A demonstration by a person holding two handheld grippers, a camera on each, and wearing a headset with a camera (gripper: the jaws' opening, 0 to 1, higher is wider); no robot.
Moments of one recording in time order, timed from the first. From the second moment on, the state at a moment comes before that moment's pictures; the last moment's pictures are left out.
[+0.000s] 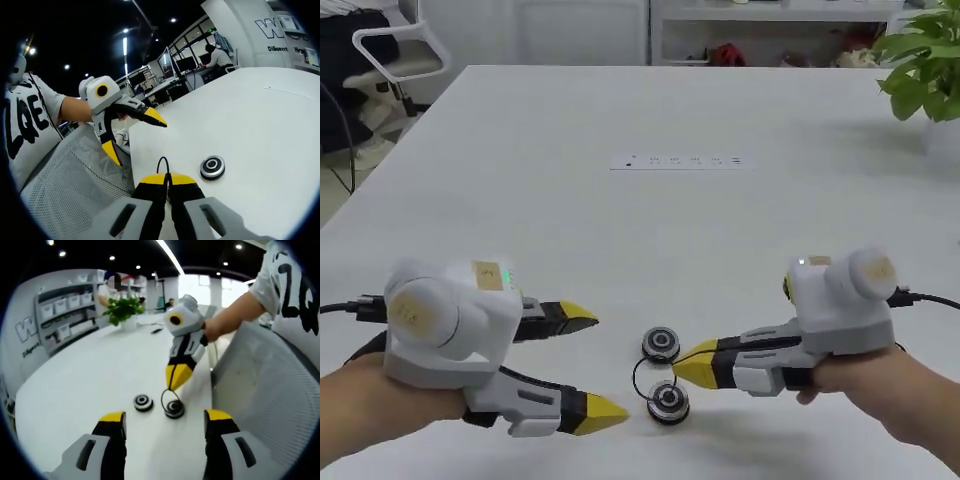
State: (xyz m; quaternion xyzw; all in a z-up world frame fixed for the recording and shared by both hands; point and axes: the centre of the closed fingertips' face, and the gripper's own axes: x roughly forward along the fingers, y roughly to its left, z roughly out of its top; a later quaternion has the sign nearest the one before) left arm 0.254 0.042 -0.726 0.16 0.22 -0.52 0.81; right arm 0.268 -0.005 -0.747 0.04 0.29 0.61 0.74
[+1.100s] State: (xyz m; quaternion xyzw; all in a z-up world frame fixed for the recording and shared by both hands) left arm 0.246 0.081 -0.727 0.13 0.23 -0.48 0.83; right arm 0.274 0.045 -0.751 0.01 0.29 0.64 0.71
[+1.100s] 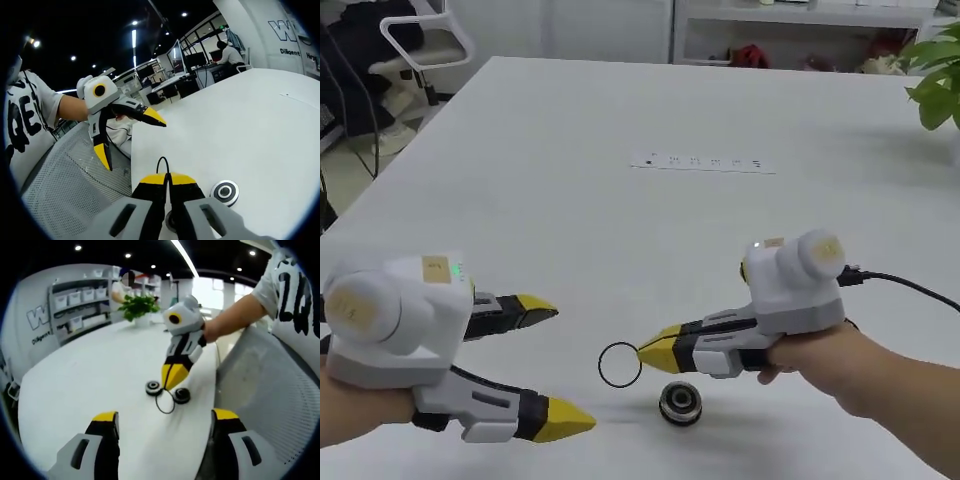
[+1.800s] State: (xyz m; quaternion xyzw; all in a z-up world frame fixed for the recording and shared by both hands) left arm 0.239 0.082 -0.734 0.14 0.24 -0.48 0.83; right arm 0.269 0.050 -0.790 -0.05 0.33 0.62 0.71
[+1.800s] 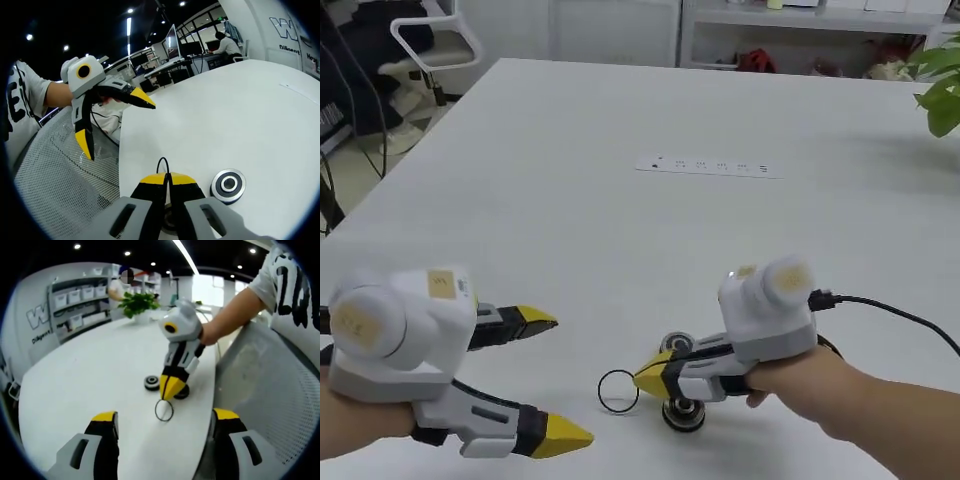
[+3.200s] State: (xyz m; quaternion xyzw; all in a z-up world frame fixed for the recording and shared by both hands) left arm 0.249 0.073 -0.725 0.15 0.23 -0.49 0.83; right arm 0.284 0.031 -0.749 -0.03 0.27 0.62 0.74
